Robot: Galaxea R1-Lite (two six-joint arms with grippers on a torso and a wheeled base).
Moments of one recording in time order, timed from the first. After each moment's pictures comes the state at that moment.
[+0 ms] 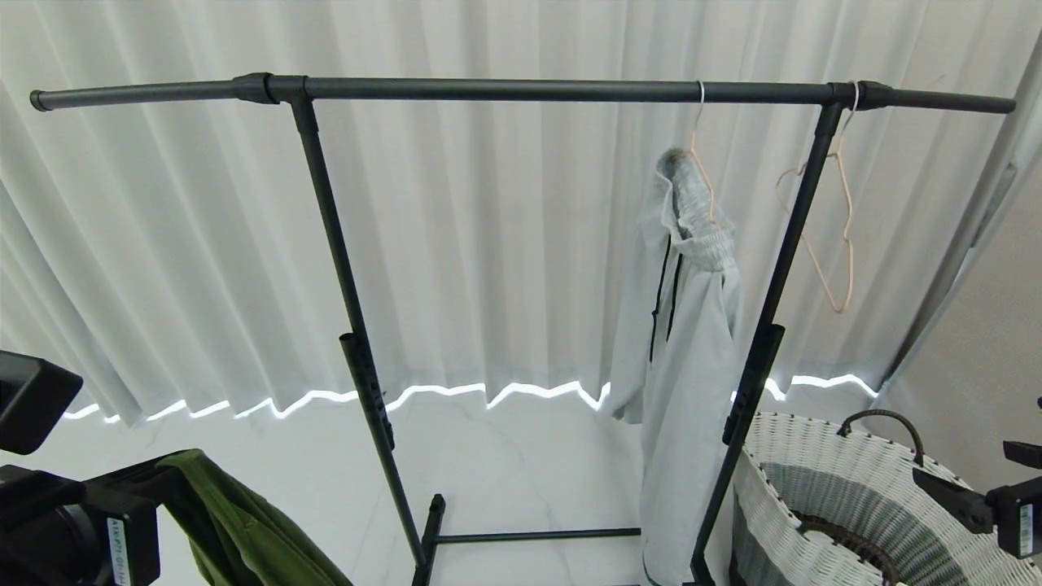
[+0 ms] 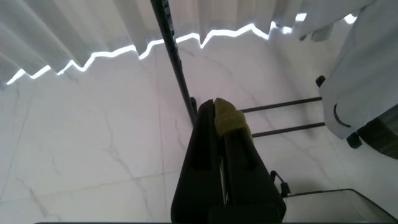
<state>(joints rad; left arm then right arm) -0.28 0.93 -0.46 -0.03 0.15 0.04 -0.09 1.16 -0.23 -0.51 0.20 -0.22</state>
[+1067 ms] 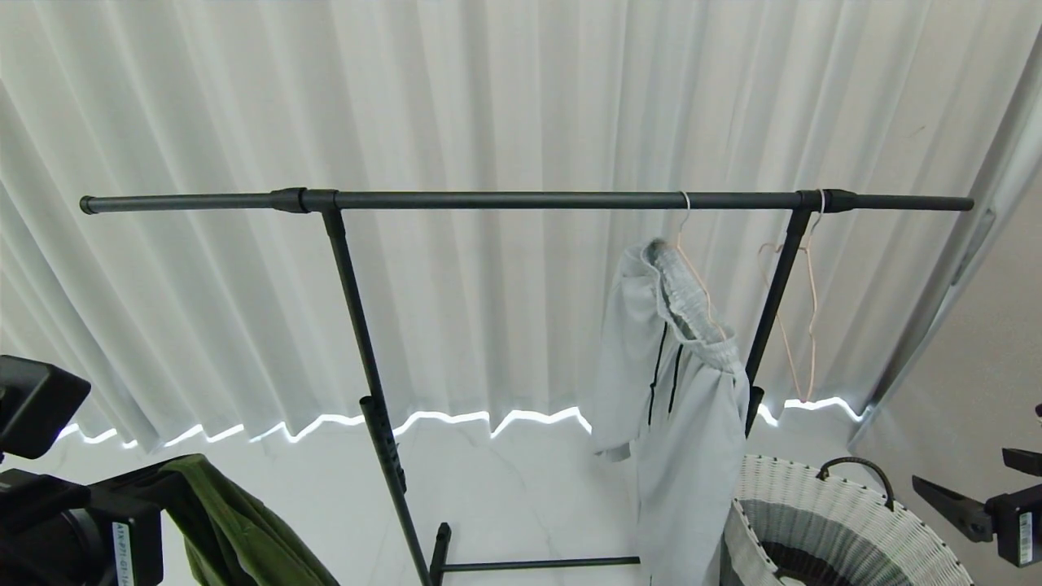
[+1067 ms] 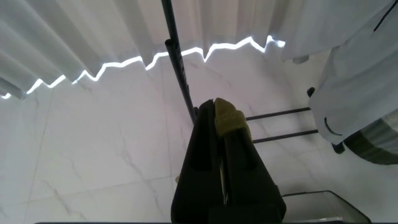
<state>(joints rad) -0.28 0.94 -0.45 -0.03 0.15 0.04 -0.09 1.16 -0.21 -0.51 0.20 -0.22</state>
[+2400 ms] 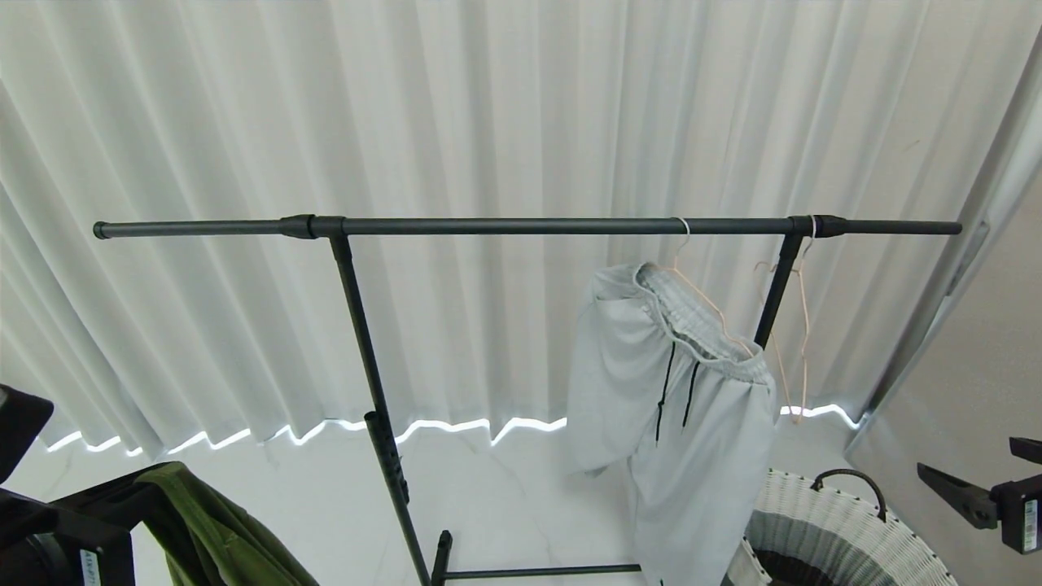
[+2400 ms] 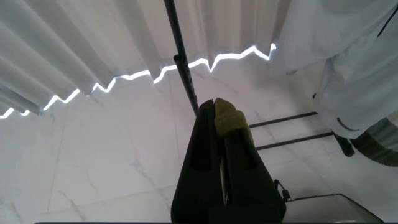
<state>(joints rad) -0.28 0.86 -0.42 -0.03 0.15 0.10 -0.11 1.15 -0.23 -0.52 0.20 -0.22</state>
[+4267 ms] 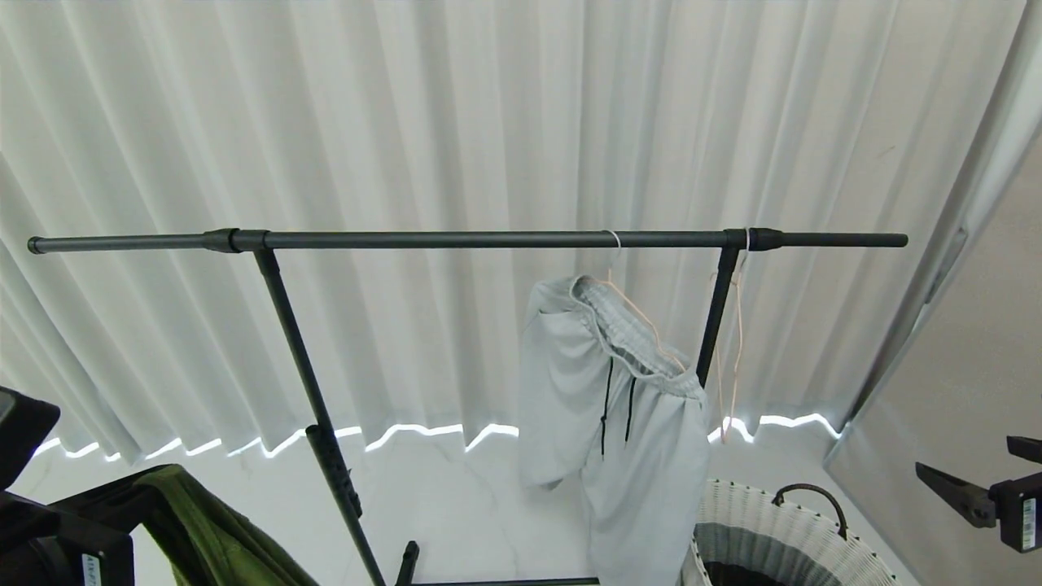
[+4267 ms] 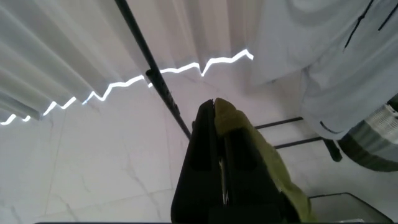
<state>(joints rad) -0.27 0.87 -0.42 -0.03 0.16 0.14 -0.10 1.17 -0.24 -0.51 0.20 -0.22</state>
